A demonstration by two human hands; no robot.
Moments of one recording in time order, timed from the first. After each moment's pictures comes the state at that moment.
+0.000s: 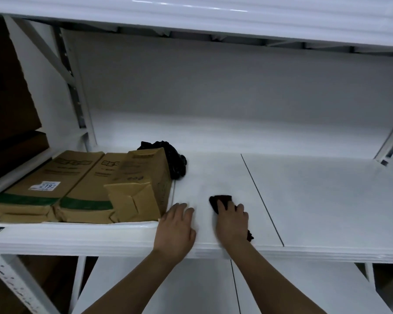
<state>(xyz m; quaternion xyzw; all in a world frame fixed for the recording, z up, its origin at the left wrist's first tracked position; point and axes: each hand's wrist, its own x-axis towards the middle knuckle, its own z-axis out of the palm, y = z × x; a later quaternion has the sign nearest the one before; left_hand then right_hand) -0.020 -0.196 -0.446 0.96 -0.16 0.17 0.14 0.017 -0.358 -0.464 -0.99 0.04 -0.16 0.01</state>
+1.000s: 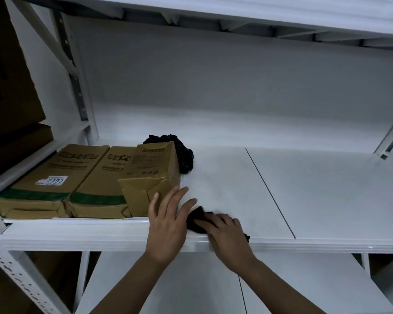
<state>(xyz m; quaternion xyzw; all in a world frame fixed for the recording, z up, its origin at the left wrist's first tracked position) -0.023 -0.152 -0.456 0.85 -0.19 0.47 0.13 -0.031 -0.329 -0.486 -0.94 -0.23 -0.23 0.09</state>
